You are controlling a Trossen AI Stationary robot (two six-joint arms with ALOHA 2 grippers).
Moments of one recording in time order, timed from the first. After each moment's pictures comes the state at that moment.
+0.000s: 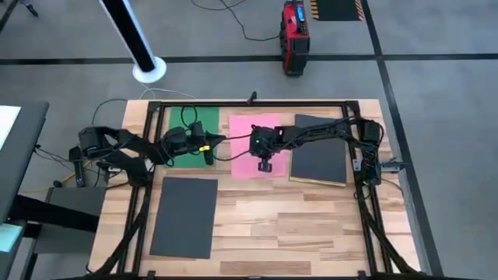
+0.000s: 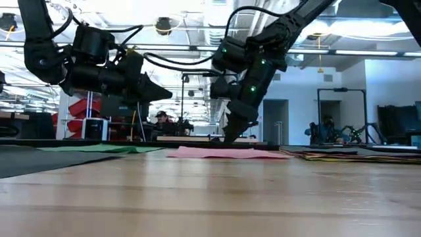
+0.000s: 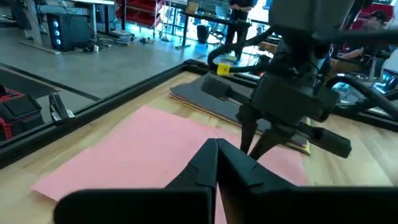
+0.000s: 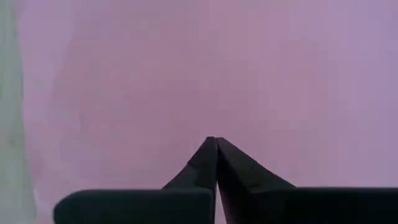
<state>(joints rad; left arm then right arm) 0.44 1.46 0.22 1.13 0.09 -0.16 -0.23 1.97 1.23 -0.35 0.03 -0.16</state>
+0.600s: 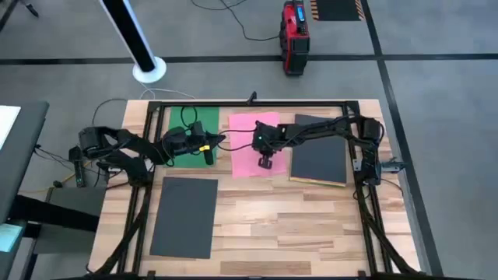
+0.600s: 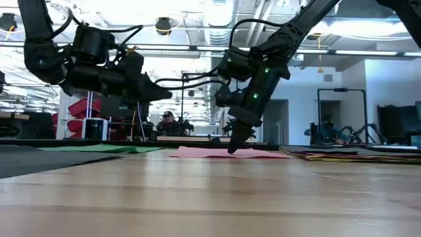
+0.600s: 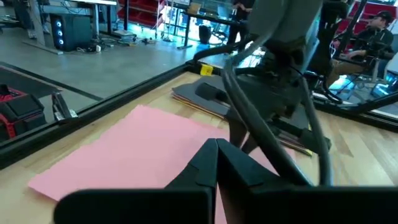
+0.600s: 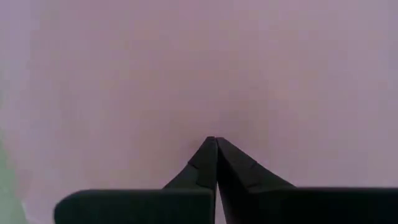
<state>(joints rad) 0.44 1.46 0.22 1.13 0.09 -0.17 -0.28 1.97 1.20 -0.29 0.02 -0.04</state>
